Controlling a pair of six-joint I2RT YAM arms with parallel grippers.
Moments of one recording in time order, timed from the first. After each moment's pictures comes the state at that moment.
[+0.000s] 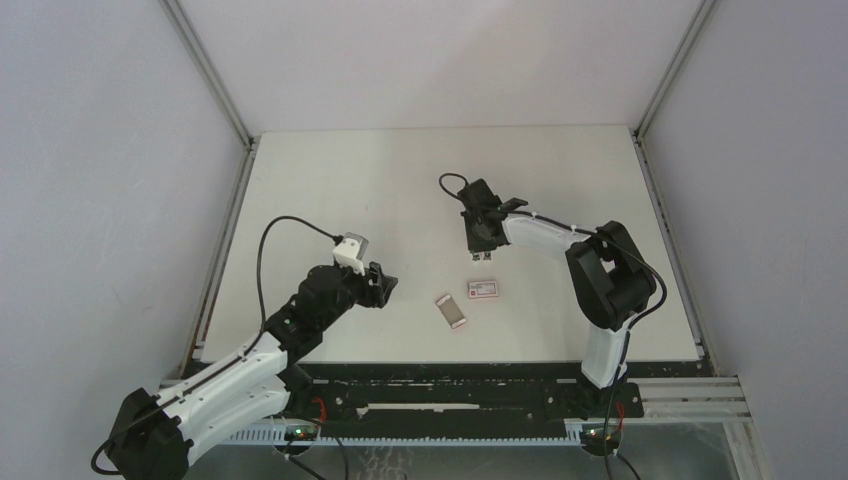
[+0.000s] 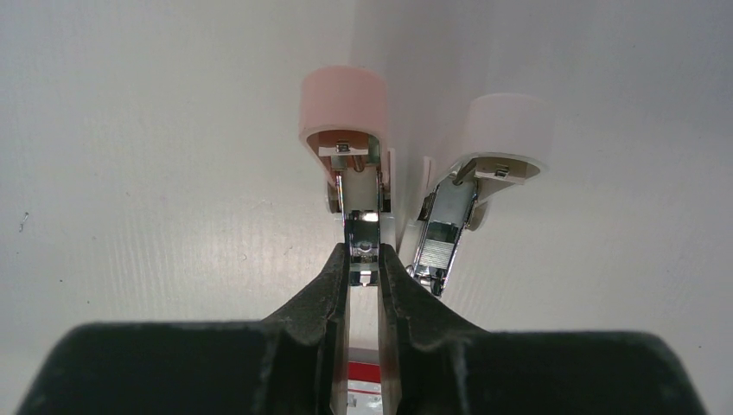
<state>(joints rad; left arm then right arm) -0.66 0.78 0.33 0.09 -0.08 -0.32 0.58 1.86 1.25 -0.49 0.15 0.40</state>
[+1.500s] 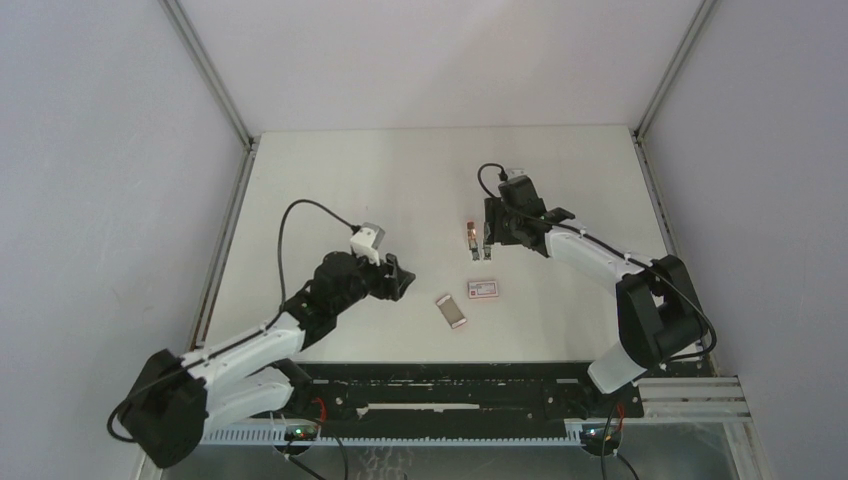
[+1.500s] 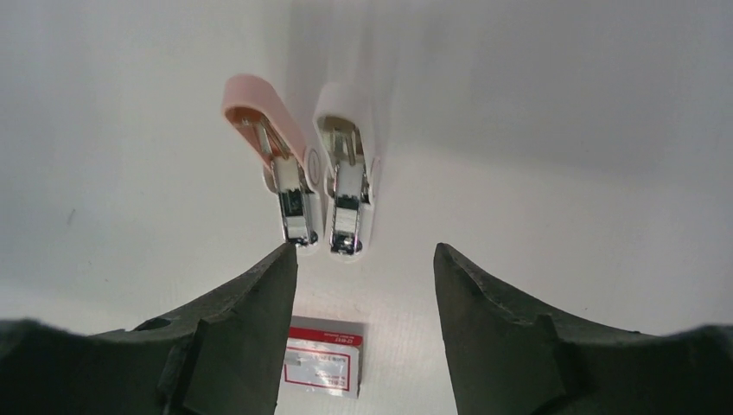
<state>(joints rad) -0.66 0.96 0.37 0.23 0.02 -0.36 0.47 1.57 1.06 -0.37 0.12 0.35</state>
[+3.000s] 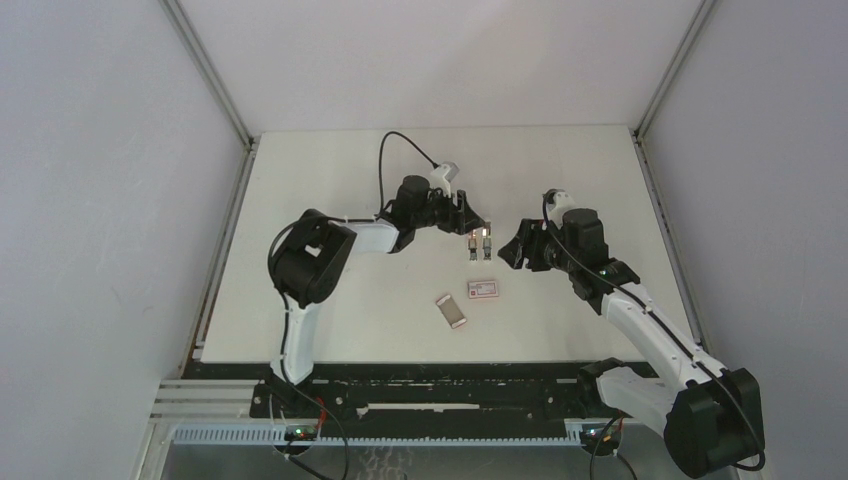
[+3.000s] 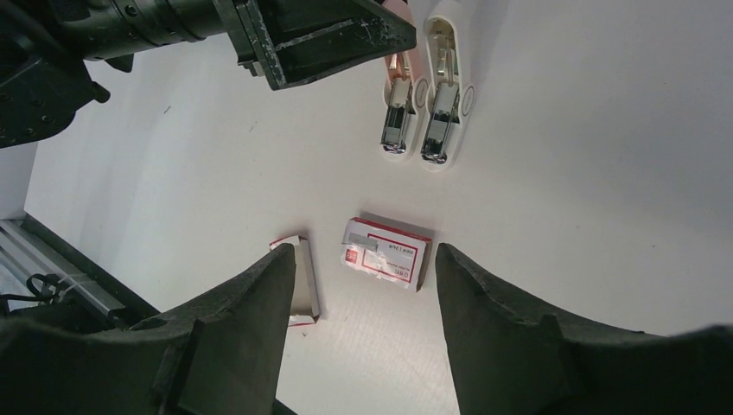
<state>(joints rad) -0.59 2.12 1.25 0.51 0.47 -0.46 0.30 1.02 0.66 -0.22 -0.30 0.39</state>
